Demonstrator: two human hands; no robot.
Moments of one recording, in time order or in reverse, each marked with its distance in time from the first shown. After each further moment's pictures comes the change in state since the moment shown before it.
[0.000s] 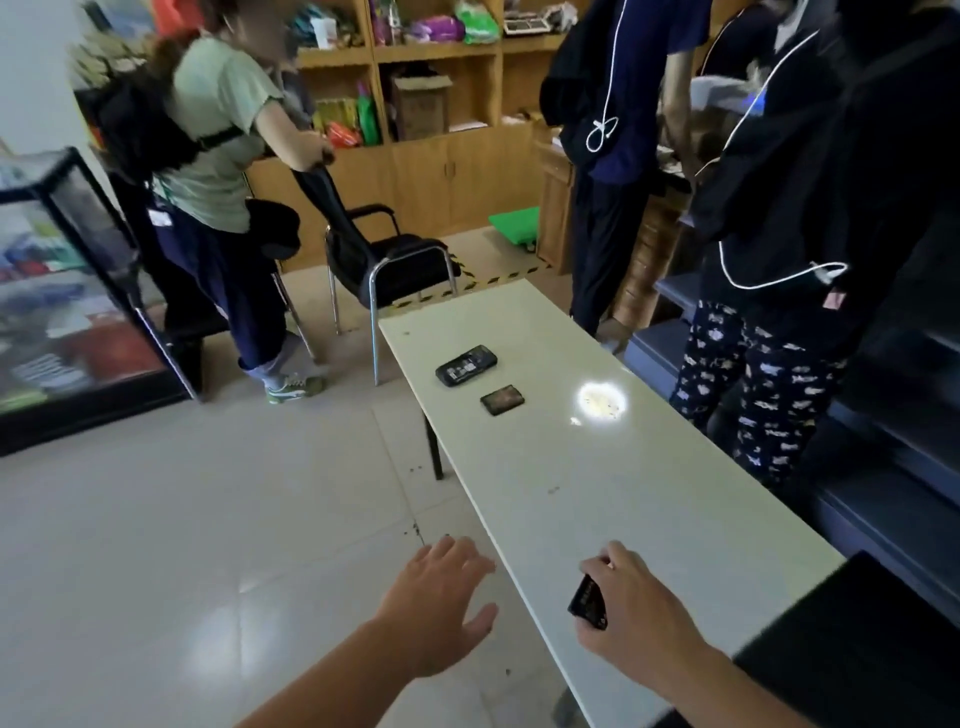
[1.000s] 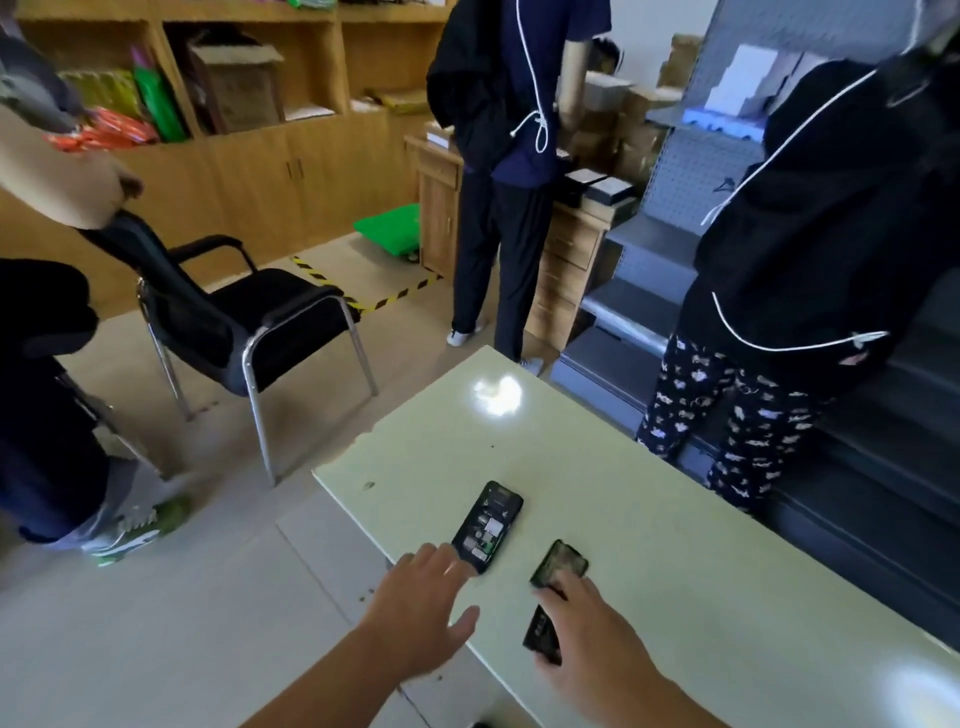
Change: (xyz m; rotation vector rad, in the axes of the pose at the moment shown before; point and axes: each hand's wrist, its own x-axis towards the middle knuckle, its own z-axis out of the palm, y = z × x) left_hand 0.345 -0.365 -0.093 0.030 -0.118 0.296; right_hand 0.419 -0.133 -0.028 0.019 -0.002 0.313
